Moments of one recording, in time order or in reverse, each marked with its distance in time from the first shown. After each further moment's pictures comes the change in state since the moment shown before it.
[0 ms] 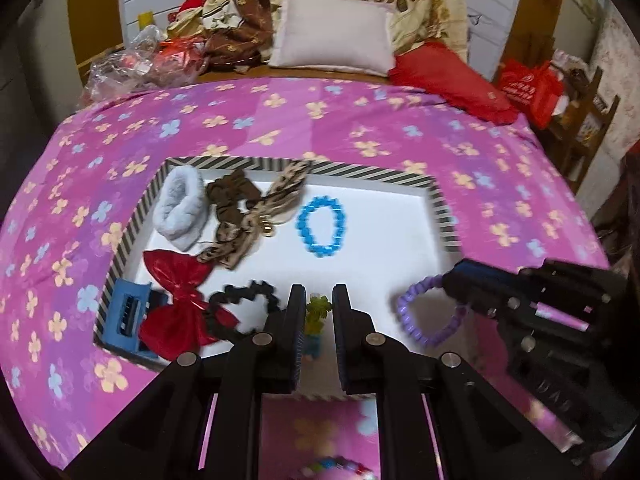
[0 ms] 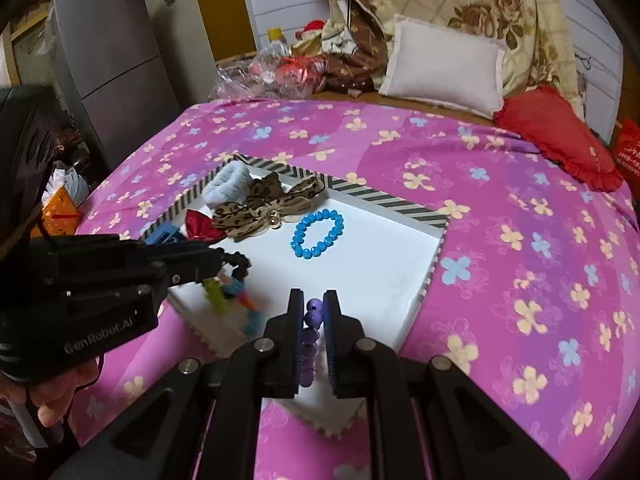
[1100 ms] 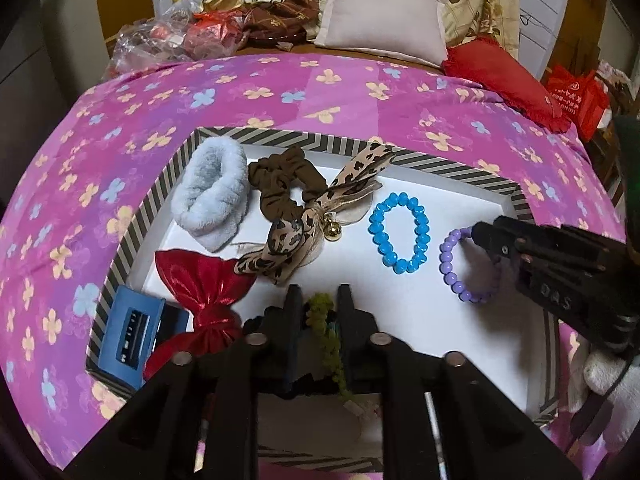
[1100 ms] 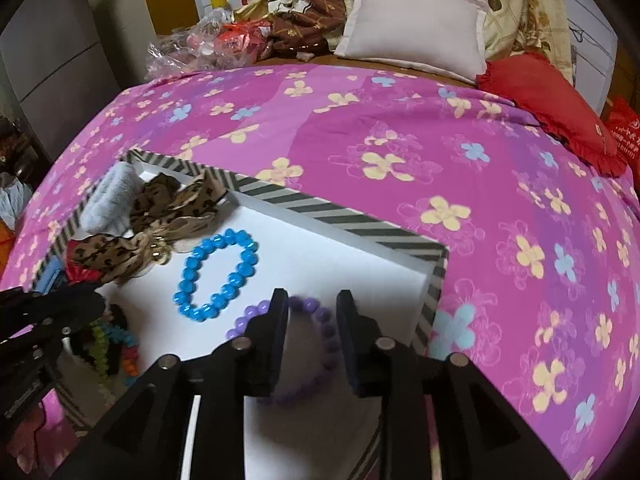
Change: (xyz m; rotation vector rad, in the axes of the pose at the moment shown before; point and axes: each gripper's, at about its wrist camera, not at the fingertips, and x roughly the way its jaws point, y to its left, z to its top) left arm 0.054 0.040 0.008 -0.095 0.037 0.078; right arm 0.097 -0.050 0.036 0.070 0.079 -0.124
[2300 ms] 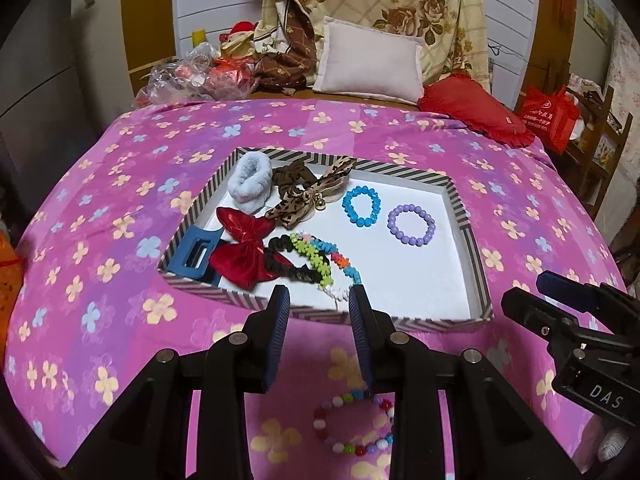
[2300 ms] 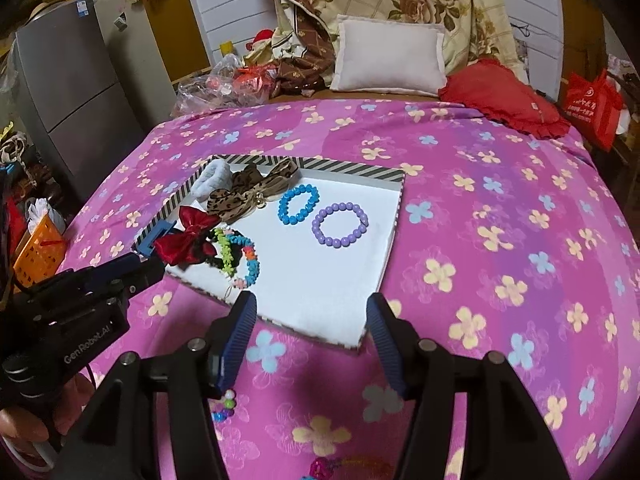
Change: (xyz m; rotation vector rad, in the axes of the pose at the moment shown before) left arm -0.119 -0.014 -0.083 0.011 -0.167 0.010; right arm -0.161 0.051 -0.114 0.098 -0.127 -0.001
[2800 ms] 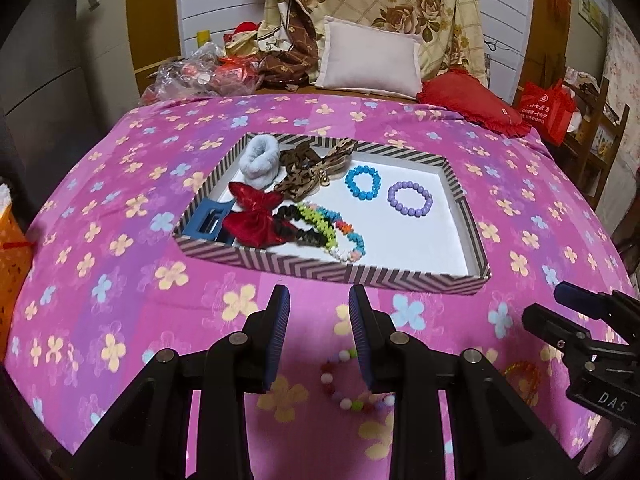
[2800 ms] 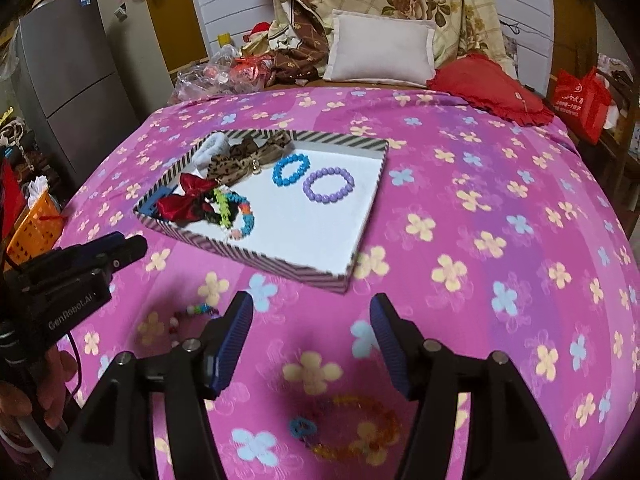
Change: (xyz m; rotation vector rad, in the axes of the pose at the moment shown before) left arm -0.019 0.004 -0.037 0.005 -0.002 0.014; right arm -0.025 -0.003 -0.047 -0.014 0.027 -0.039
